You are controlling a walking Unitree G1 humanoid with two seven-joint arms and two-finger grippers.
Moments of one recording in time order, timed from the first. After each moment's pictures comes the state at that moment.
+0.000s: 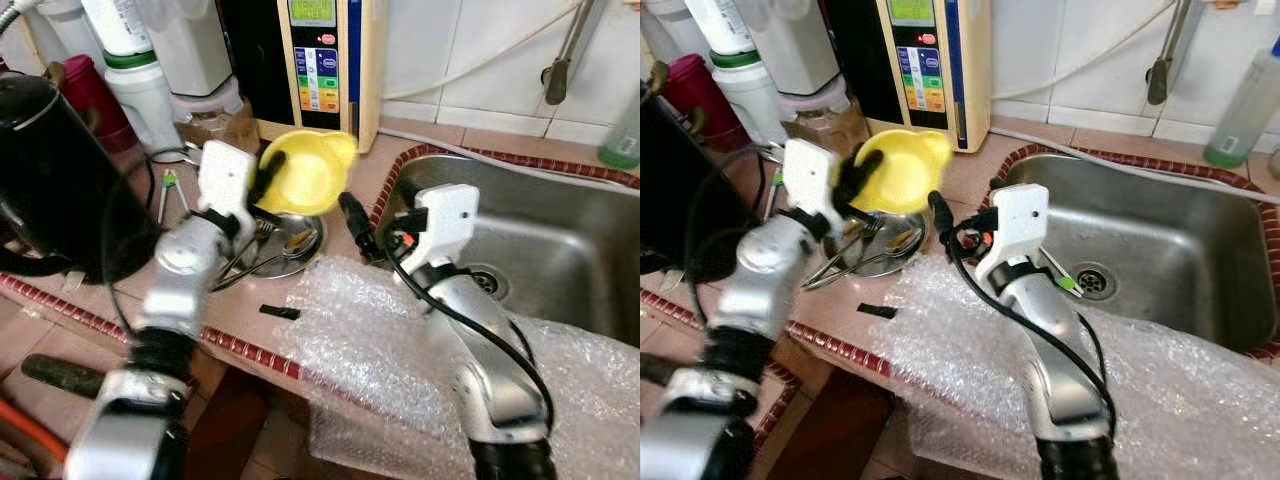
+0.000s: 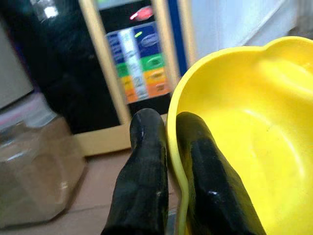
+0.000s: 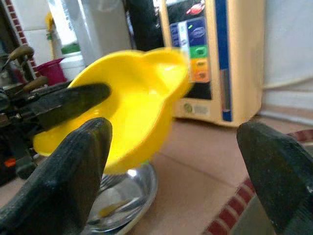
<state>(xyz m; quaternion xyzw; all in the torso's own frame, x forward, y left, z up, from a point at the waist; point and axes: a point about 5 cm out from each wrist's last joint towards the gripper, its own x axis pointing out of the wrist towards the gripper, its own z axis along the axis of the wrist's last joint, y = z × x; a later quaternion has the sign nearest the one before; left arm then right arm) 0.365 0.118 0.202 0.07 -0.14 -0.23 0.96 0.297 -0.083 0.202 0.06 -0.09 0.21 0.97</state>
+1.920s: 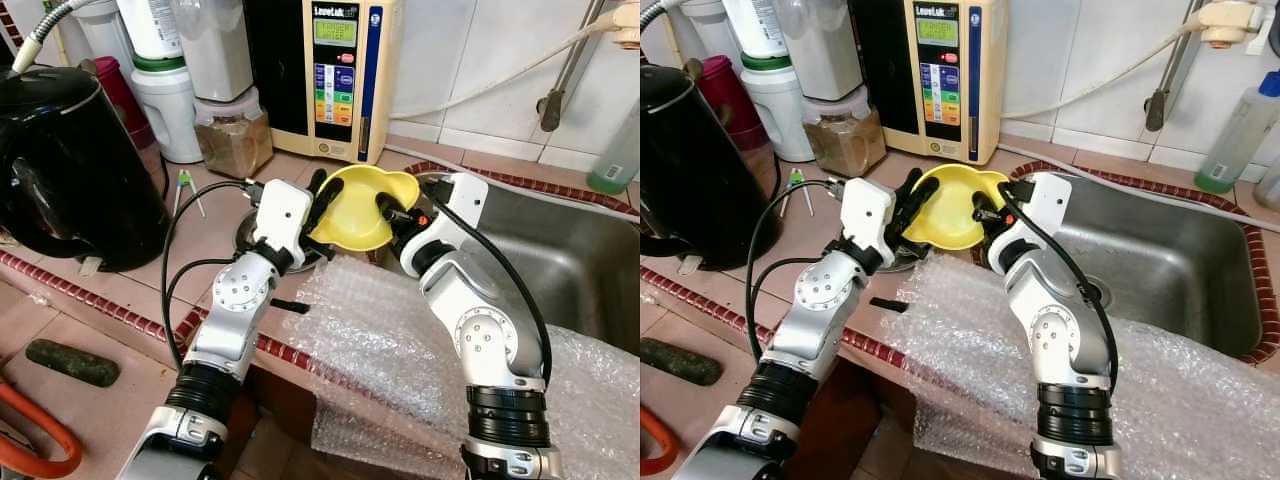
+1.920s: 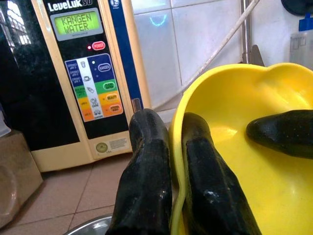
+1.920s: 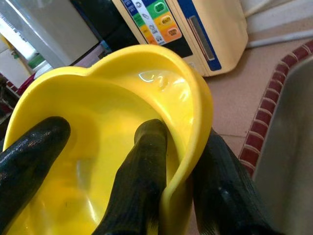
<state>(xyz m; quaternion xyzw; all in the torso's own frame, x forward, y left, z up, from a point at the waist) 0.342 0.070 0.179 0.05 -0.16 -0.27 0.95 0.330 -0.108 0.191 0.25 0.05 0.12 0.96</state>
